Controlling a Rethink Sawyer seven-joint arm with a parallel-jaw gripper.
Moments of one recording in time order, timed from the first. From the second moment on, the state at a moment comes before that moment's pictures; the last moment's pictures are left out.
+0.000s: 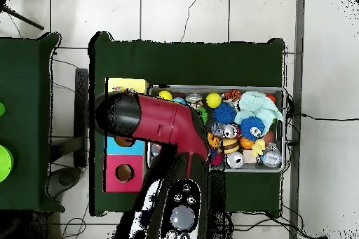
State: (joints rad) arm 0.10 -0.70 -0.26 1.50 0.24 0.76 2.24
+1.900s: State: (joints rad) arm 0.15 -0.52 -0.27 1.20 0.26 0.91 2.24
